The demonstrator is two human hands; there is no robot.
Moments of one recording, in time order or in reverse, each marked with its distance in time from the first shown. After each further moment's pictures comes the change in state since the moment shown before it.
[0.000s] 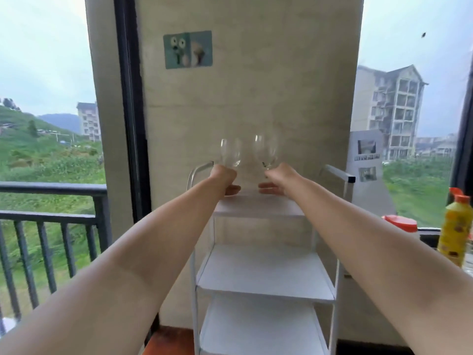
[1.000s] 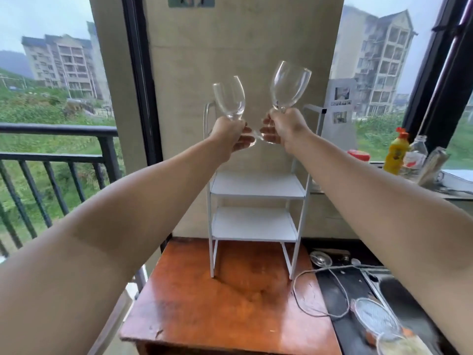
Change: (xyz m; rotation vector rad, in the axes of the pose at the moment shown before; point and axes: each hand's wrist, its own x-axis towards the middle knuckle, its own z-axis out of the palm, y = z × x) left_hand -0.183 -0.016 -0.049 -0.256 -0.207 0.126; right_hand -0.176 -0.004 0.011 0.115 0.144 -0.157
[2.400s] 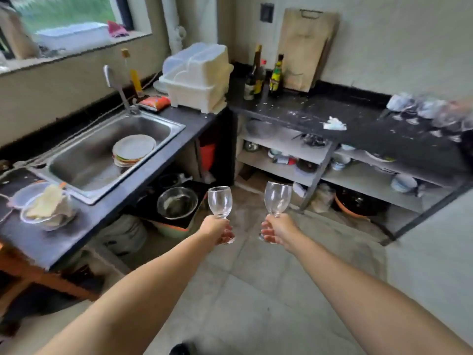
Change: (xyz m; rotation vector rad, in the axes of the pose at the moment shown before) left_hand -0.694 -0.270 0.449 0.318 -1.075 -0.841; right_hand -0.771 0.178 -0.561 0.115 1.182 0.881
